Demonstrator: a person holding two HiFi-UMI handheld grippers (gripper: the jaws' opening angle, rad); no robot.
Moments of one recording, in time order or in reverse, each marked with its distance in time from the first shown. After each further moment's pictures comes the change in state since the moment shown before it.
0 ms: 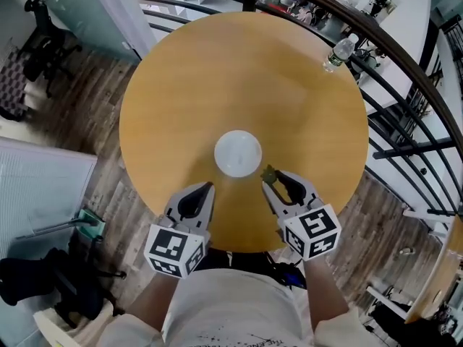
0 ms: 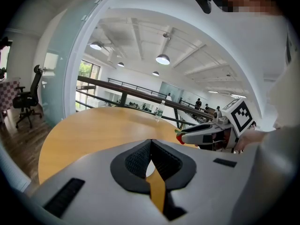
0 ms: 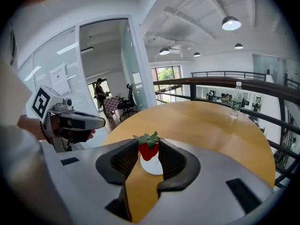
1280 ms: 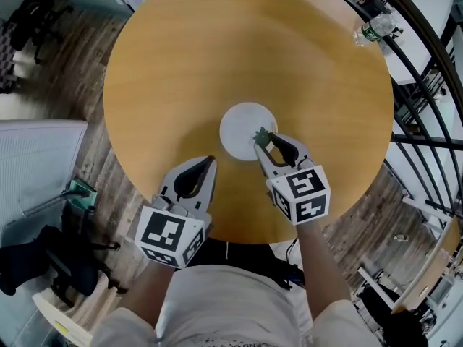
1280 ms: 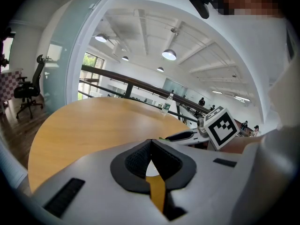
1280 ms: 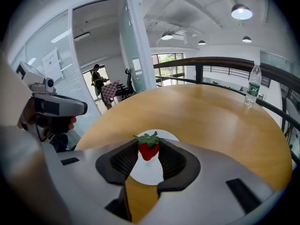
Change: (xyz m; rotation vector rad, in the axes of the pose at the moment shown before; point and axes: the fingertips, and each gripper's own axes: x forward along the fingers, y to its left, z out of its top) left arm 0.059 0.051 -0.031 -0.075 0.069 0.020; right arm 0.128 -0.036 -0.055 -0.015 0.171 0.015
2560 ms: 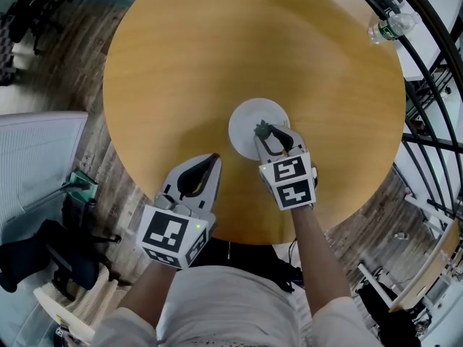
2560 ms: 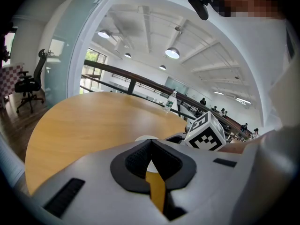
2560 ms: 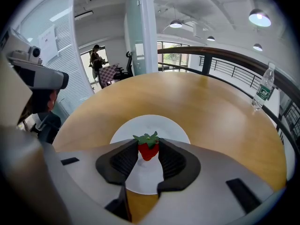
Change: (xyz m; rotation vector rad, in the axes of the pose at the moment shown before) left arm 0.013 0.017 -0.014 -0.033 0.031 0.002; right arm 0.059 -0.008 -0.036 -0.104 0.164 -0.053
